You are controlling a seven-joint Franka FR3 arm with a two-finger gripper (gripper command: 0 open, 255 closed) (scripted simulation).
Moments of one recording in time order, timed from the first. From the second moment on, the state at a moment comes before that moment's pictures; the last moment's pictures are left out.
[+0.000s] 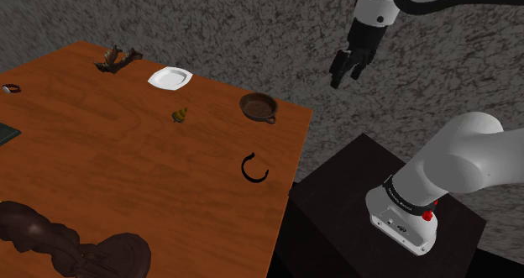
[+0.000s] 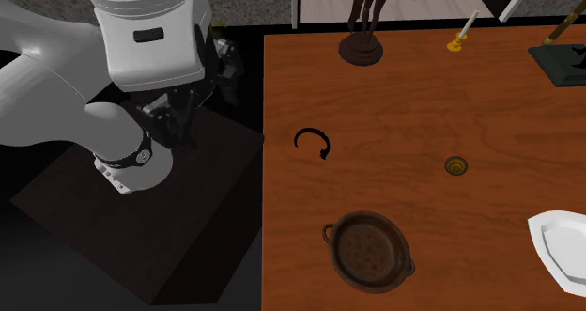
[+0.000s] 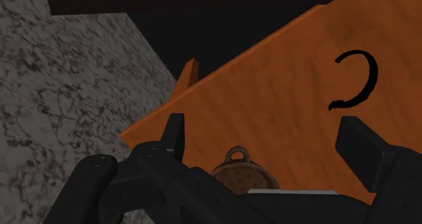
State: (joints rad) arm 0.04 -0.79 0.08 -2.56 0.09 1.76 0.13
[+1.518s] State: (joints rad) arm 0.15 -0.14 0.47 -2.63 0.34 2.56 0.62
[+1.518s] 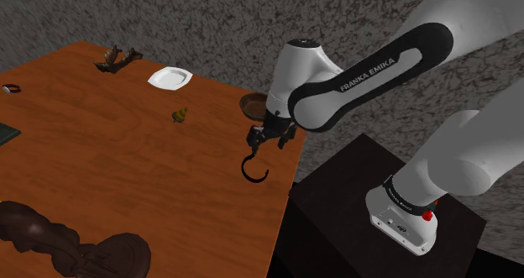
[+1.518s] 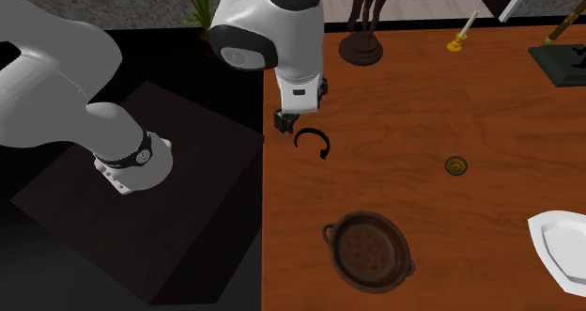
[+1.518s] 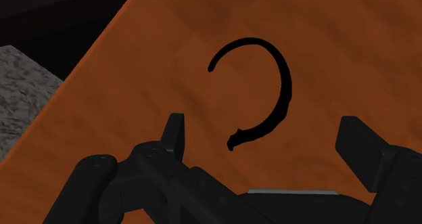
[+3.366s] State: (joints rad) arm 0.21 0.24 0.45 -2.51 0.10 2.85 0.90
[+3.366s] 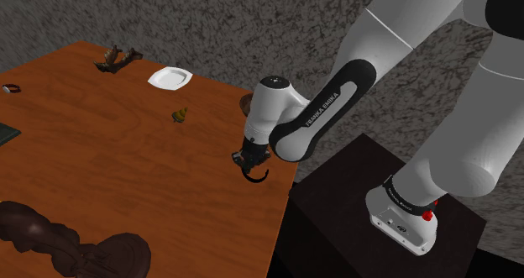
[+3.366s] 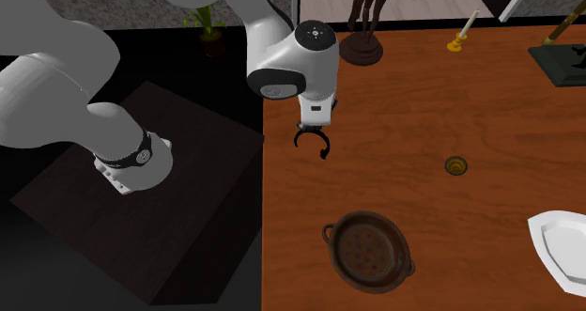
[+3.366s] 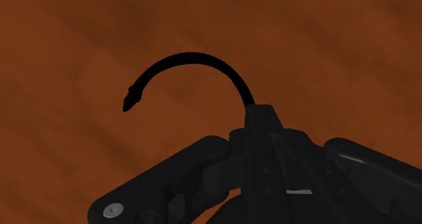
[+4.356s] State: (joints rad) arm 0.21 0.43 0.40 -2.26 0.06 2.56 0.92
